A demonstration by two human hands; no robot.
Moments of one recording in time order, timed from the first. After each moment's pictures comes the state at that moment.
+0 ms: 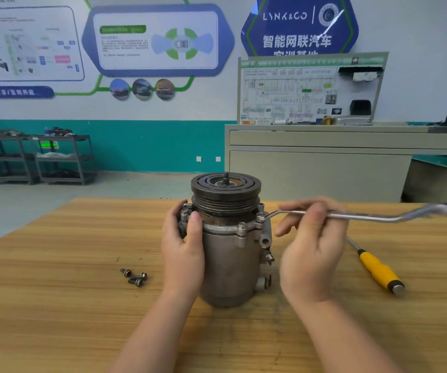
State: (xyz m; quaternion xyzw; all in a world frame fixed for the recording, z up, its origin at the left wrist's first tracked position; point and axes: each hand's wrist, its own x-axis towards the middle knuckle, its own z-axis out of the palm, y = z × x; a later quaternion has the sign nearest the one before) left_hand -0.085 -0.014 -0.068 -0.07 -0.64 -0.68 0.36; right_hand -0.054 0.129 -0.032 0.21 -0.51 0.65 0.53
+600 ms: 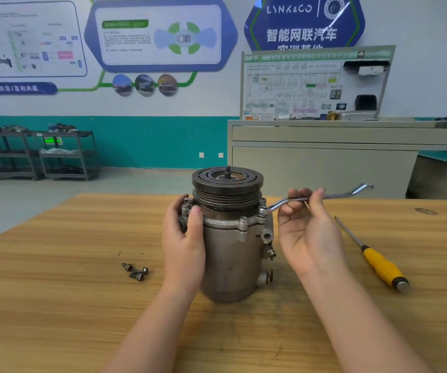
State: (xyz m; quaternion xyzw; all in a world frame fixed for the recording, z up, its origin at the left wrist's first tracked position) left_hand -0.086 -0.015 -0.068 -0.07 -0.64 -0.67 0.36; right_hand -0.070 0.148 -0.016 0.07 -0.20 0.97 0.12
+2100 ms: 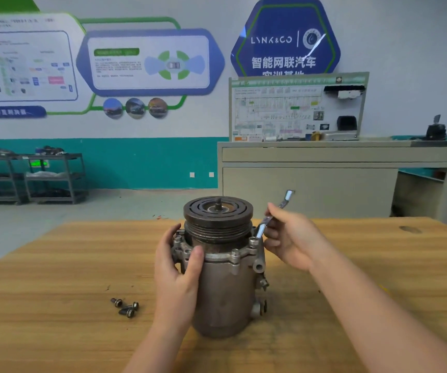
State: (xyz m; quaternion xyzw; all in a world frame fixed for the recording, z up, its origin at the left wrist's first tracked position) left_hand -0.079 -0.018 -0.067 -0.11 -0.67 -0.64 0.34; right_hand -0.116 0.174 0.005 0.01 -0.53 0.85 -0.03
